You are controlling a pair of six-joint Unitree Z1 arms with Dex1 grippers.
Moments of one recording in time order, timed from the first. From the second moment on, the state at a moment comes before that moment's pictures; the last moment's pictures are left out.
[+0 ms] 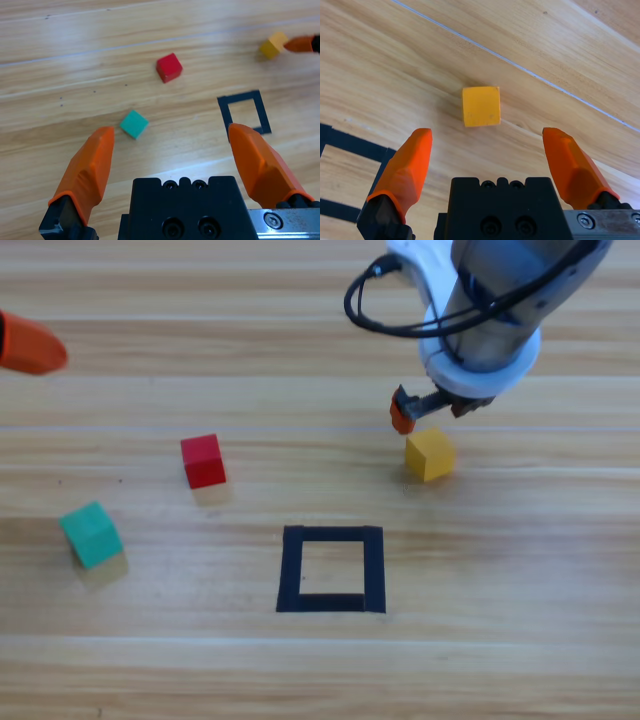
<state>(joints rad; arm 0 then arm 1) -0.81 1.22 -1.13 0.77 0.41 -0.59 0.82 2.17 -1.73 0.75 -0.29 0.28</state>
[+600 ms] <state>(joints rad) -0.77 1.60 -1.43 0.78 0.21 -0.43 0.77 2.37 -1.89 0.79 -0.21 0.28</state>
